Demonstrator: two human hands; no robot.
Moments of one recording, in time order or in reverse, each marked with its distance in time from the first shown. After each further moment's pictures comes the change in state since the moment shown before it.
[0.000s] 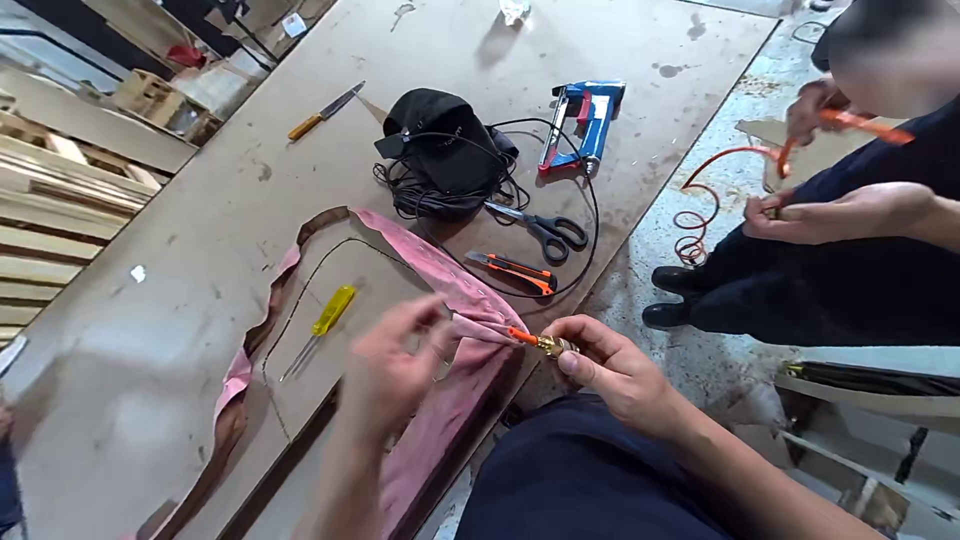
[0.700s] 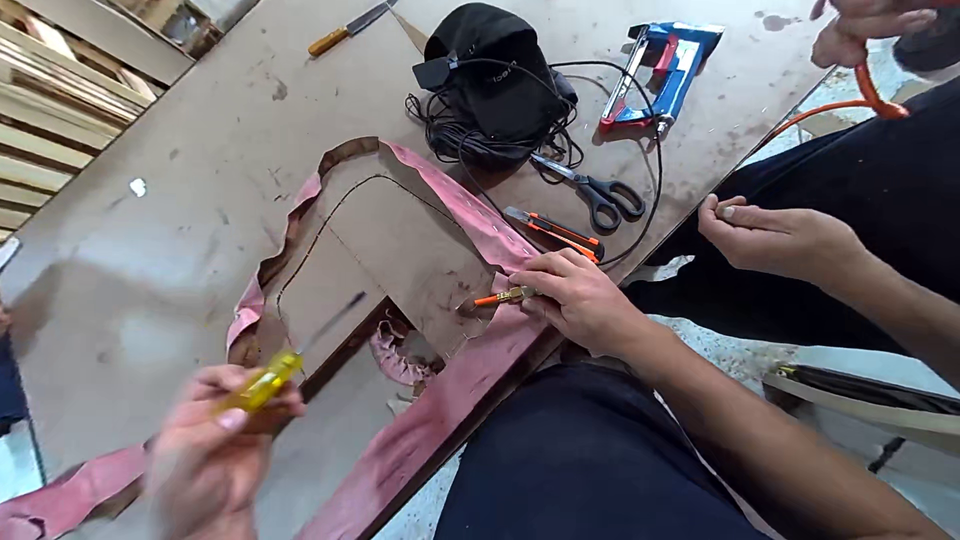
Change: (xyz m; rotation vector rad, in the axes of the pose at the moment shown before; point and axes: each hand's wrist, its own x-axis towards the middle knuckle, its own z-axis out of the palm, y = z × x) left_hand -0.165 -0.125 -0.116 -0.851 0.282 -0.425; right_hand 0.089 0.039 0.021 -1.217 -0.165 -0.347
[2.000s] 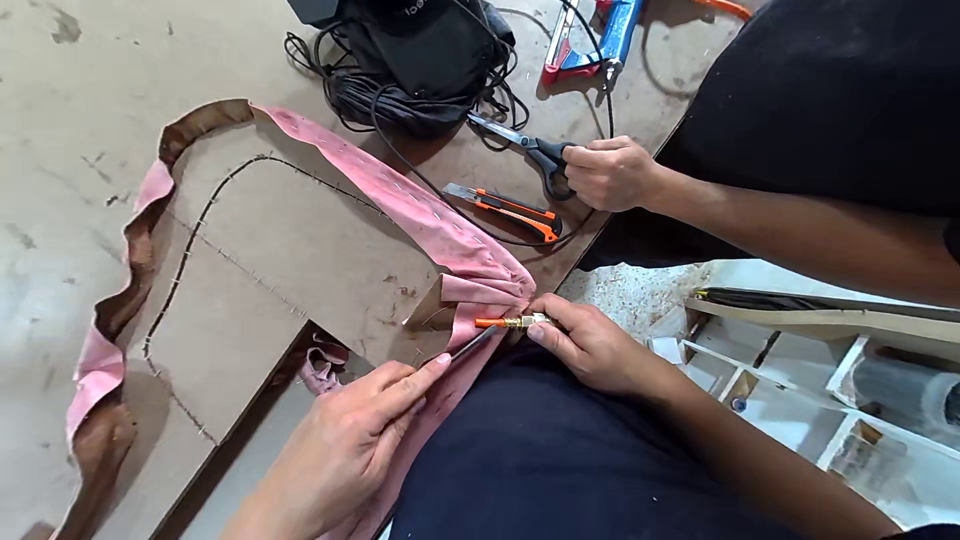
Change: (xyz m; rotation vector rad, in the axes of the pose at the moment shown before) left_hand 0.047 -0.046 0.123 0.902 -0.790 0.295; right_hand -0.071 -0.015 0.001 0.463 -0.126 0.464
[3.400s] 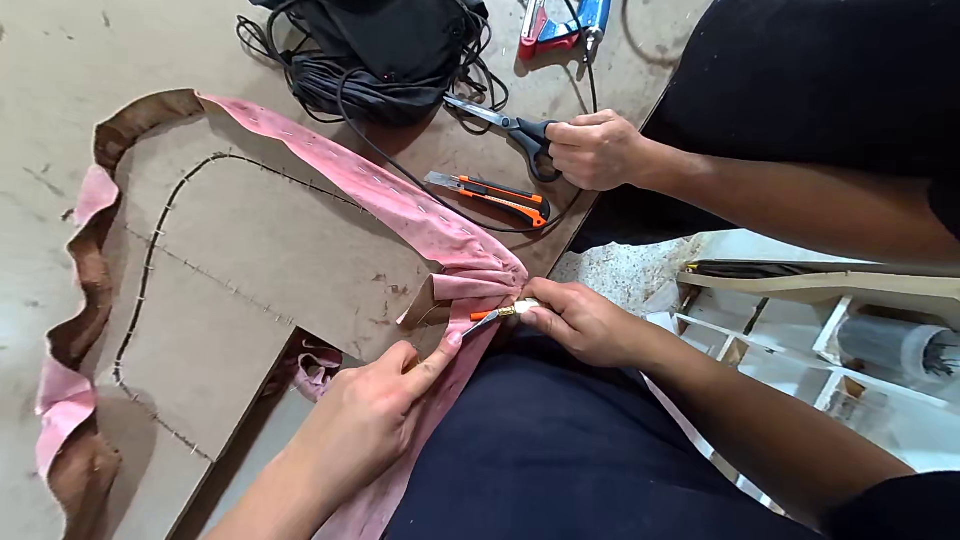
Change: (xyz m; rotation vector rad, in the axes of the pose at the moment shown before) left_hand 0.027 -0.008 0.013 0.233 -0.045 0.155; right_hand 0.006 0.003 -0.007 -0.034 -0.071 -0.015
